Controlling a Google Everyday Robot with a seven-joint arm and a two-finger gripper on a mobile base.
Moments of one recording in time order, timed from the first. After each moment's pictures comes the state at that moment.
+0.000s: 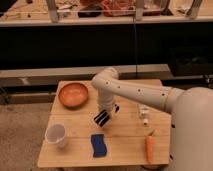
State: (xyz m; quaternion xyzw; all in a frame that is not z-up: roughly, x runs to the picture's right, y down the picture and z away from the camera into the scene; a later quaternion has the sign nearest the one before) arm 0.010 0.158 0.811 -0.35 -0.18 -0.43 0.81
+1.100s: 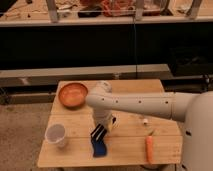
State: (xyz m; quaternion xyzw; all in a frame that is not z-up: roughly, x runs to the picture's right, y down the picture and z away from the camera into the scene) arm -0.010 0.215 0.770 -0.34 -0.19 -0.48 0.78
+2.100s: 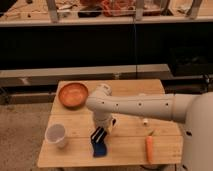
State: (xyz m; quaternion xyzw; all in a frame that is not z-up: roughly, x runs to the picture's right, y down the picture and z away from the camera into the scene) arm -0.009 0.228 0.772 -0.34 -0.19 -0.49 0.78
